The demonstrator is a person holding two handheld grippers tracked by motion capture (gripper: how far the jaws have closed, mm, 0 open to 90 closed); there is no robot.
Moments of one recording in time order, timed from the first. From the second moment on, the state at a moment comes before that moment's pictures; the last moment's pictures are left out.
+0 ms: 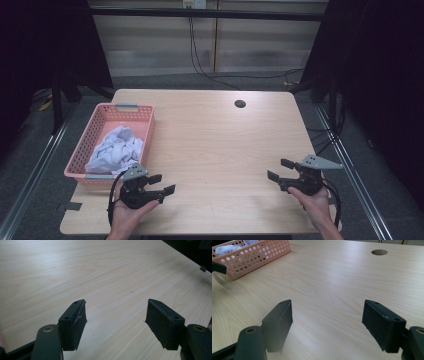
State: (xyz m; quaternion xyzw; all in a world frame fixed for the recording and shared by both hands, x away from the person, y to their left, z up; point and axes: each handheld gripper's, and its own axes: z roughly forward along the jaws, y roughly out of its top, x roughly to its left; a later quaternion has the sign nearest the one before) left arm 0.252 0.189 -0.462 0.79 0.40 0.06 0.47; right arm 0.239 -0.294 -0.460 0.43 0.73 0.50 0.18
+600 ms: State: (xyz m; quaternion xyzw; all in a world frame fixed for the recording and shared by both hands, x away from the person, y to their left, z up) left arm 0.252 0.187 -0.459 0.79 0.39 0.07 0.46; right arm 0.236 -0.294 -0.464 0.43 0.75 0.48 0.19
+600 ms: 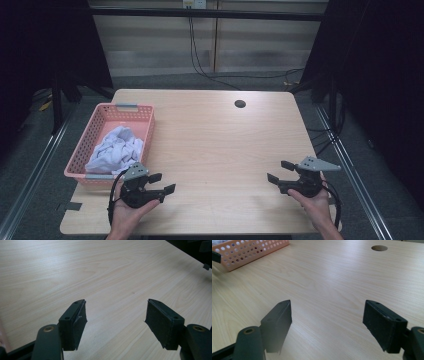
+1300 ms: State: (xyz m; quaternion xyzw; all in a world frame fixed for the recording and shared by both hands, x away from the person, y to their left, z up) left arm 0.269 0.207 -0.418 0.81 0.39 0.09 0.43; right arm 0.234 -0.298 -0.464 0.43 0.74 0.47 0.19
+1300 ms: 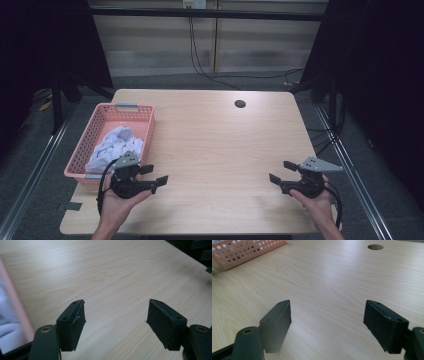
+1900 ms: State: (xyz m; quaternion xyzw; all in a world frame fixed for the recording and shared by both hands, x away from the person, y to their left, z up) left arm 0.317 0.283 -0.390 0.78 0.47 0.14 0.39; right arm 0.232 -0.291 -0.464 0.43 0.75 0.47 0.19
